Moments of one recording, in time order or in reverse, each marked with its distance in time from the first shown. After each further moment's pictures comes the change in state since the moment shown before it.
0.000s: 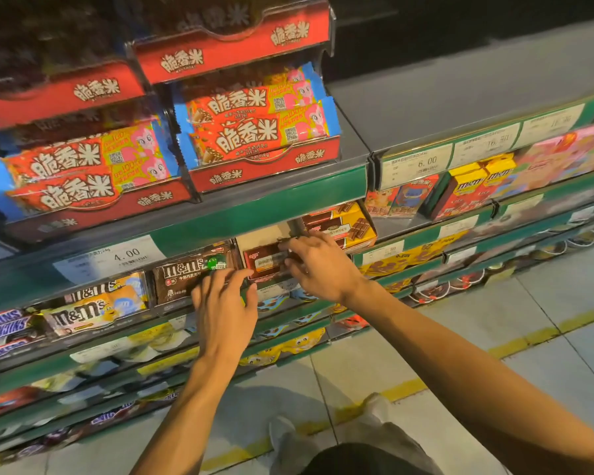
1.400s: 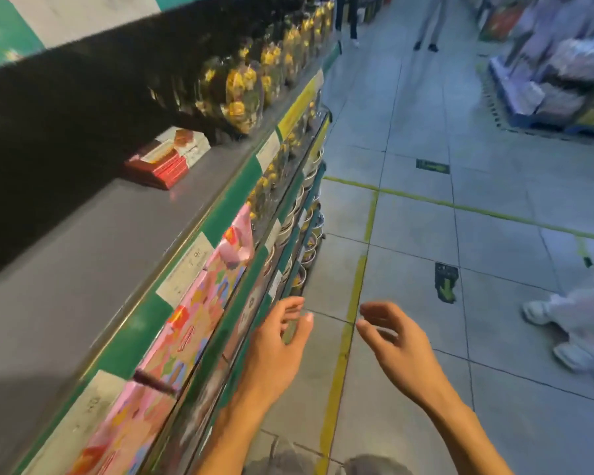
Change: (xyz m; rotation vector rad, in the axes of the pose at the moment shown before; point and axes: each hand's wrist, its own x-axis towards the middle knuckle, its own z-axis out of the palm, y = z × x) left_hand 0.081 0.730 0.194 -0.892 -0.996 0.596; right_hand -0.385 0.422 -0.327 0.467 0.994 1.277
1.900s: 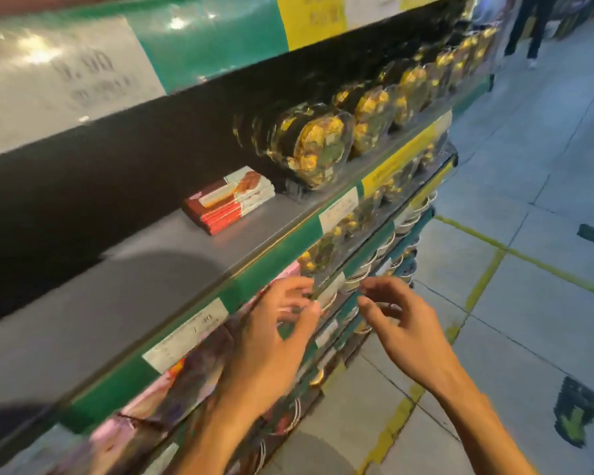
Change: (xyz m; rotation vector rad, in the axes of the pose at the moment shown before) left_hand 0.093 0.107 -0.014 0.089 0.449 0.024; right_hand 0.203 -0.082 0.001 0.063 -0.379 -0.363
